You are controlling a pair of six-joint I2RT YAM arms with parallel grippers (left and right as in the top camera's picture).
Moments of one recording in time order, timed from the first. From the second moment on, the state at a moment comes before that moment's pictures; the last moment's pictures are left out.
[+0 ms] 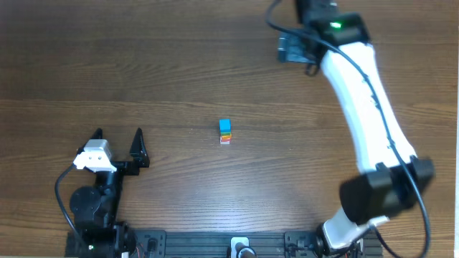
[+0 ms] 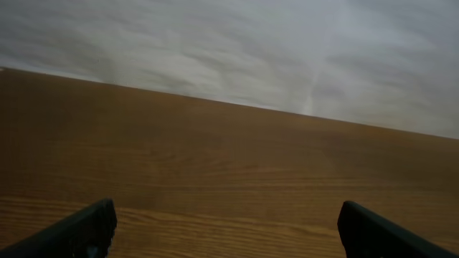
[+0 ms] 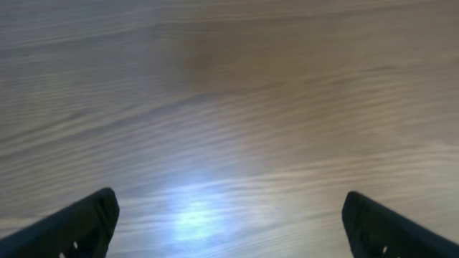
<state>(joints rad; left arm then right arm) 0.08 0.01 0.01 -0.06 0.12 -0.18 0.20 1.78 1.80 -1.11 0.26 0.30</state>
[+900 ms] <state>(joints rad) 0.08 0.01 0.01 -0.06 0.12 -0.18 0.09 0.31 0.40 -0.25 0.09 0.18</state>
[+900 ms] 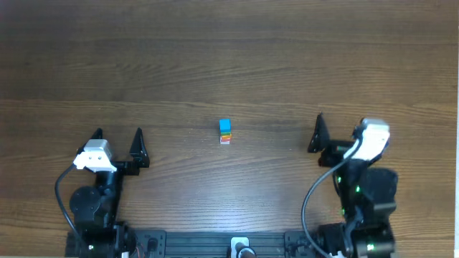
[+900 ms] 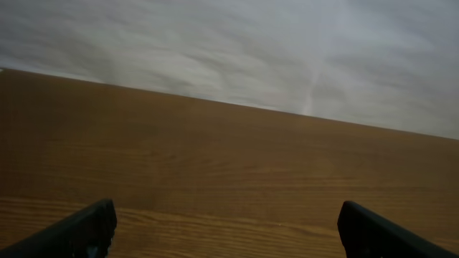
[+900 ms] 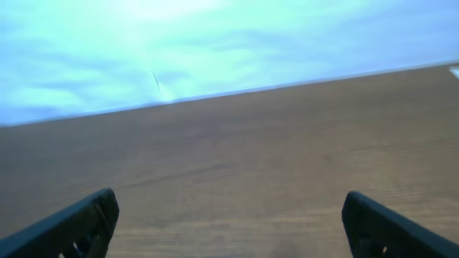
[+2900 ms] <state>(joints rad) 0.08 0.01 0.01 -0.06 0.12 -0.18 -0.04 0.02 0.04 -0.12 -0.13 -0.02</state>
